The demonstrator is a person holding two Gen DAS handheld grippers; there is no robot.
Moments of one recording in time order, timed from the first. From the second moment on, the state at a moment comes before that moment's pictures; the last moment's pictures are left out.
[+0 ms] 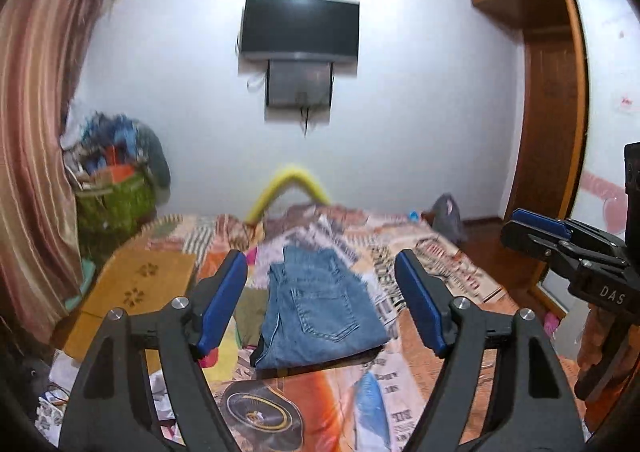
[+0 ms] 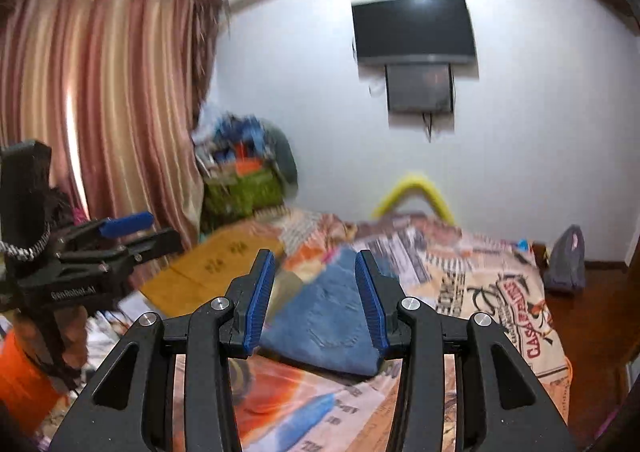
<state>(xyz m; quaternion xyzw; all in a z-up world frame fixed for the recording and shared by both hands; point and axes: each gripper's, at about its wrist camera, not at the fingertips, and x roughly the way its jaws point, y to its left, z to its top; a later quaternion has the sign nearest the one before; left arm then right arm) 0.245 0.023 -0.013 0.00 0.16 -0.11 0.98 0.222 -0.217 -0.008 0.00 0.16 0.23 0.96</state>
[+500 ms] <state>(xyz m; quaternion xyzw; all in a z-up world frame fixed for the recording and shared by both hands) 0.105 0.012 0.011 0.00 0.07 -0.08 0.99 0.112 -0.219 0.011 0.02 0.09 0.23 0.97</state>
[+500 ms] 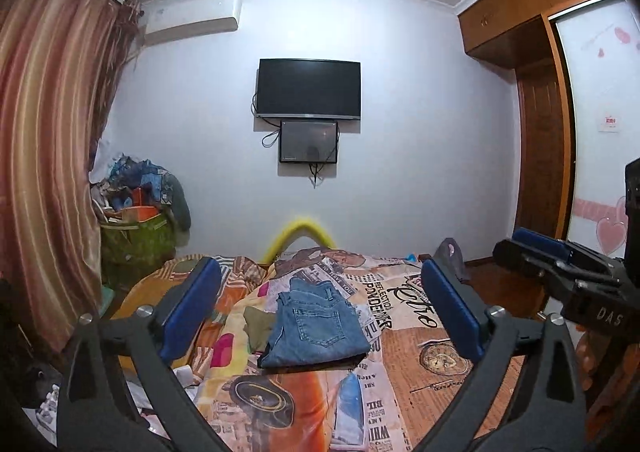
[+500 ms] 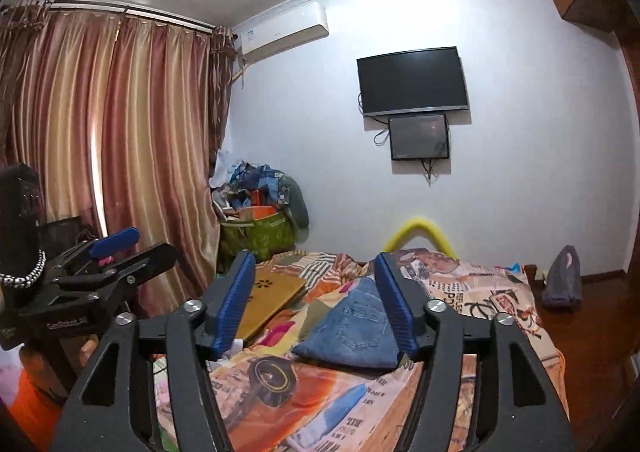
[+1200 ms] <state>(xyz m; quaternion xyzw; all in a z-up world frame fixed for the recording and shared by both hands) 0.095 0.013 -0.012 -0.01 0.09 -0.07 0.99 0.093 -0.221 -0.002 0.03 0.07 0.19 0.98</state>
